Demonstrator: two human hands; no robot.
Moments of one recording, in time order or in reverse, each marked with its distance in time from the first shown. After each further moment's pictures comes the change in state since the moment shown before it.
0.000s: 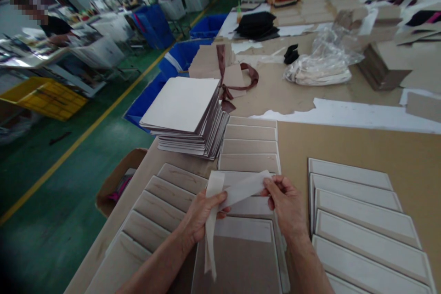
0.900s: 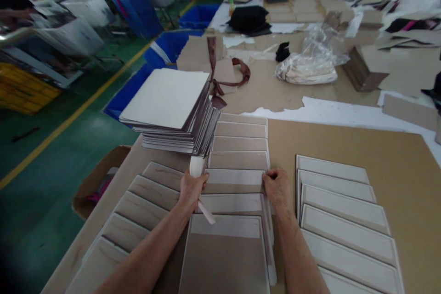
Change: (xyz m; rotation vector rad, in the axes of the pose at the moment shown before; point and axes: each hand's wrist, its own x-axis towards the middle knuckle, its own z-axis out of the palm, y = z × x) left_hand 0.074 0.005 -0.014 0.316 0.578 0.305; right_hand 0.064 0.031 -0.030 -0.728 0.262 -0.164
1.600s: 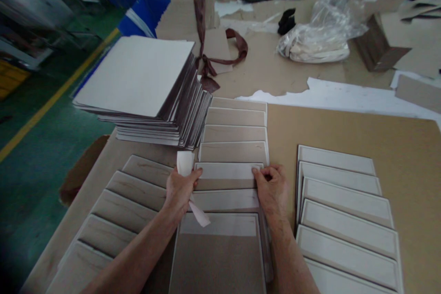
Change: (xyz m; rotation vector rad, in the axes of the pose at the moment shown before) left_hand -0.004 -0.007 0.009 0.057 -0.025 -0.021; right_hand -0.024 0.007 0.015 0.005 0.041 -0.096
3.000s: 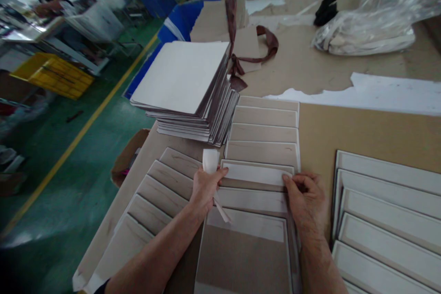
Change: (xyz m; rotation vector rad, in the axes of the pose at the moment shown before) left_hand -0.013 0.004 -0.009 -0.255 -0.042 -0.116; right_hand -0.011 0.007 -0.006 0.066 0.076 -0.034
